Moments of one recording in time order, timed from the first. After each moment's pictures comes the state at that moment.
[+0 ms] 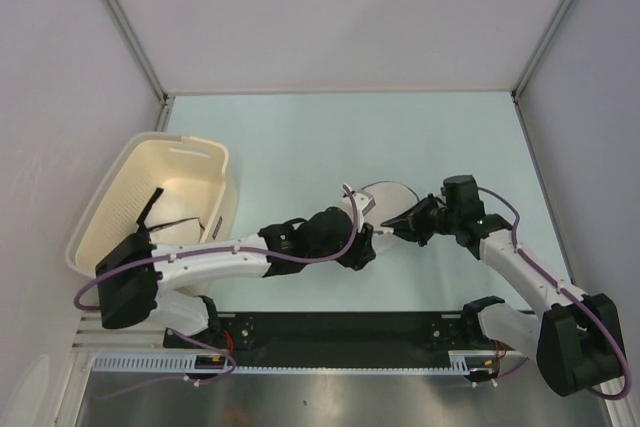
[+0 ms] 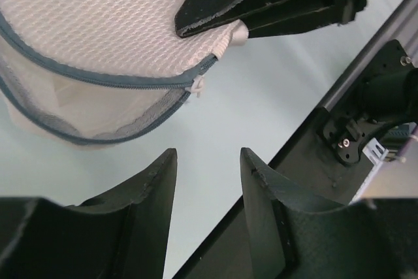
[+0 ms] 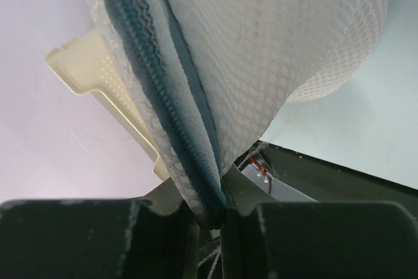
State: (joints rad) left arm -1.17 1.37 0.88 -0.11 -0.10 -0.53; right arm 0.29 1.07 0.57 -0.30 -0.59 1.38
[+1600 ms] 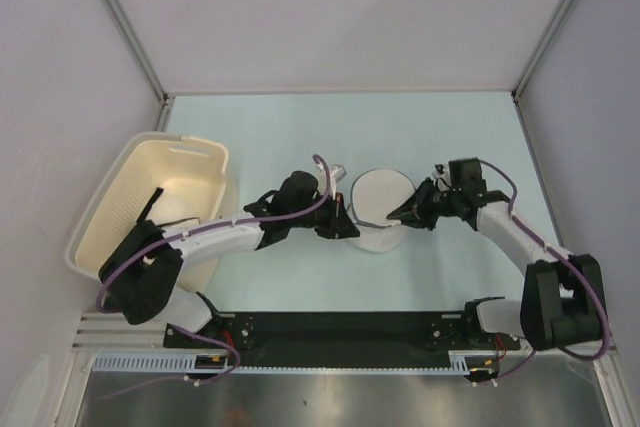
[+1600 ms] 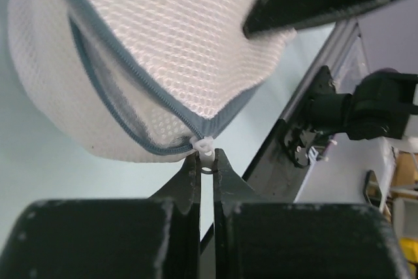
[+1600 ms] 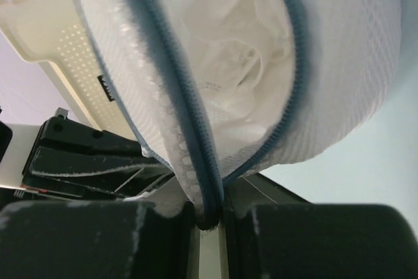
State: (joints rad) left arm -0.82 1.44 0.79 0.09 0.38 -0.64; right arm 0.17 1.23 0.68 -0.35 -0.70 0.96
